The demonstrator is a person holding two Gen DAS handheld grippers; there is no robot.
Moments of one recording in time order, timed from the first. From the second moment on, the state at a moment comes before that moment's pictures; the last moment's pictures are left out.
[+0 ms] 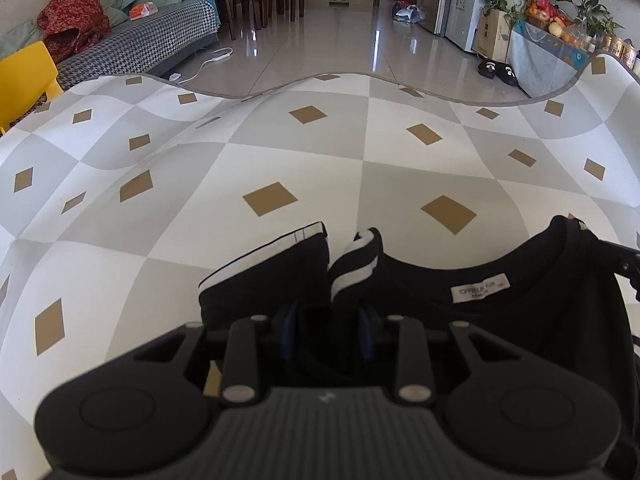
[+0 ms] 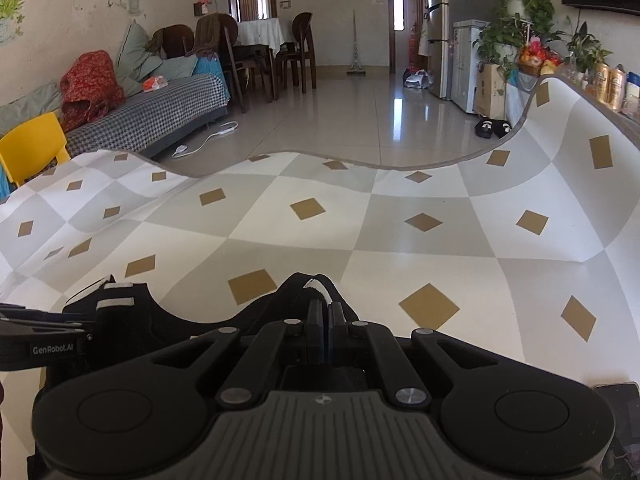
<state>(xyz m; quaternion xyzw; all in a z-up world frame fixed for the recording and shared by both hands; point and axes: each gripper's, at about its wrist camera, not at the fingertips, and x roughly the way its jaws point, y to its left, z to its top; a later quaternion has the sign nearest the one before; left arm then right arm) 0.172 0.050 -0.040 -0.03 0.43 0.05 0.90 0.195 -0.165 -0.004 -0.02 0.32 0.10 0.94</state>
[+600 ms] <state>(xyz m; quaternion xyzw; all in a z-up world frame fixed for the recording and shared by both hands) 0.162 0.052 -0.027 -0.05 0.44 0.04 0.89 0.191 -0.200 -0.003 0.03 0.40 0.08 0.91</state>
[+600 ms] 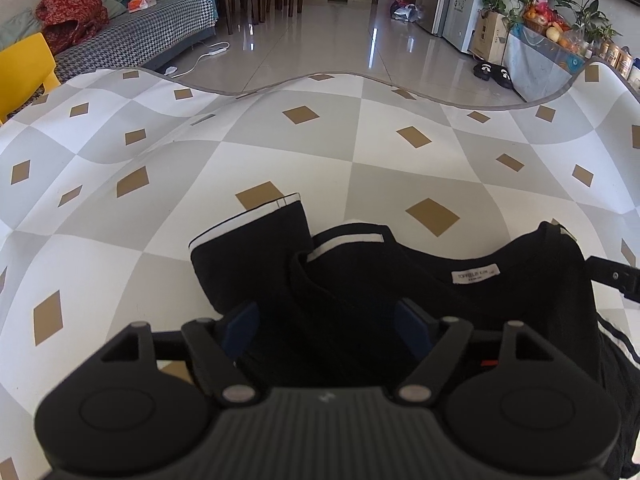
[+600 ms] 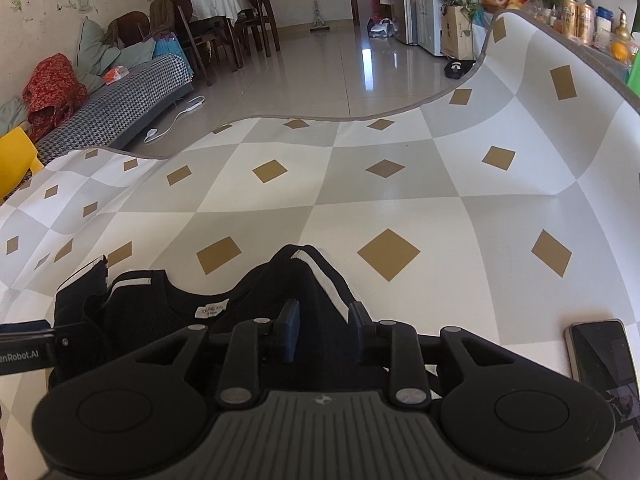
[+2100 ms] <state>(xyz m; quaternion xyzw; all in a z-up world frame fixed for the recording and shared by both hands) 0.099 0.047 -0.024 -0.08 0.50 -0.05 0.86 0.114 -0.203 0.009 -0.02 0.51 0.14 0.85</state>
